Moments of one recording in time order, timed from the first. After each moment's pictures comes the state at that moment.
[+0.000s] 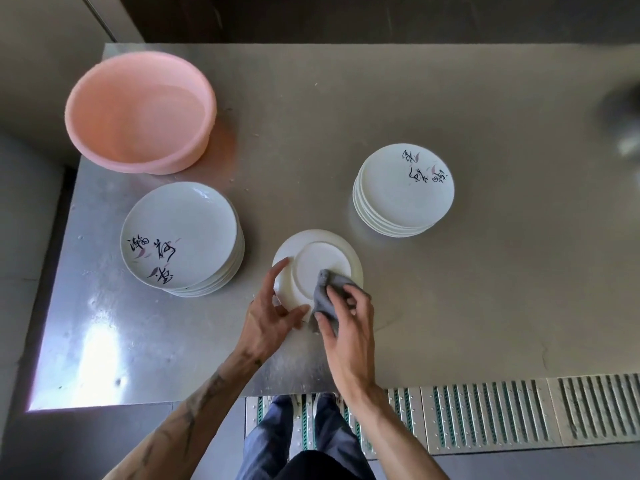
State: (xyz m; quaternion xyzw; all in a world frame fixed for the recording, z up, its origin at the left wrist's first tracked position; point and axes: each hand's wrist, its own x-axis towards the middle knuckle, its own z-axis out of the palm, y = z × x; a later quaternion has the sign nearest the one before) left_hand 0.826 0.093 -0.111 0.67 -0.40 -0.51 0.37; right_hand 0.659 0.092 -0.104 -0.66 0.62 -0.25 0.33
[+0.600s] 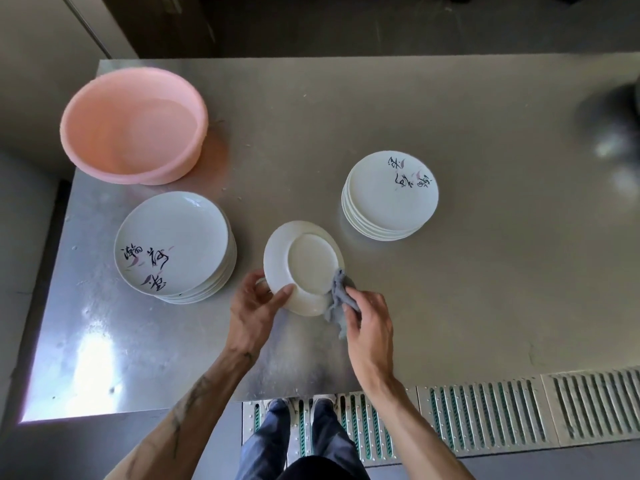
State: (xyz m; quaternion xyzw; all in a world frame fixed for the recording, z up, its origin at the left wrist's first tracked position) left_hand 0.818 0.077 -0.084 0.65 -0.24 -0.52 0.50; right_hand 0.623 0.074 -0.084 -0.62 0.65 -0.29 0.33
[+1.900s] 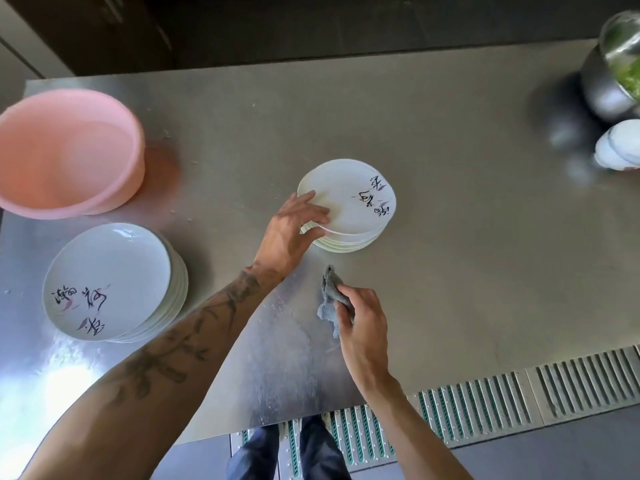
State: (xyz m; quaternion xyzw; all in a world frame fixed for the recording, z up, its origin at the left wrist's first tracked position) left_hand 0.747 -0.104 -0.091 0.54 -0.70 -0.29 0.35; right_hand 0.578 0.032 -0.073 -0.59 0.68 -0.28 0.34
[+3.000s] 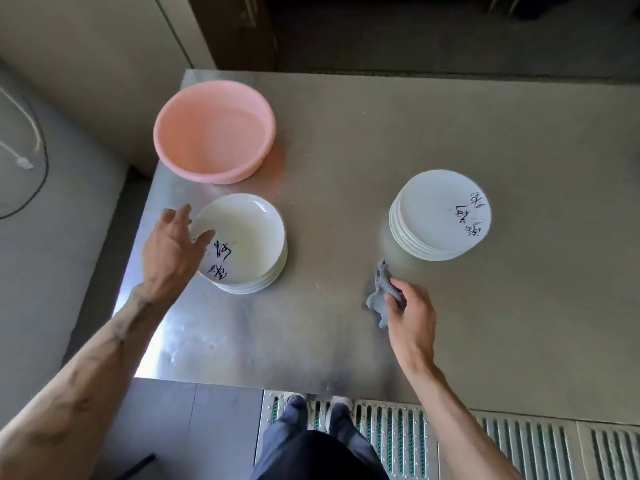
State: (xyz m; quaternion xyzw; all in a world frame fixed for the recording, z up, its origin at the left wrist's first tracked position) left_hand 1.021 0.046 -0.015 0.87 -0.46 -0.10 0.11; right_hand 0.629 0.030 -0.068 -0.60 0.66 -0.26 0.35
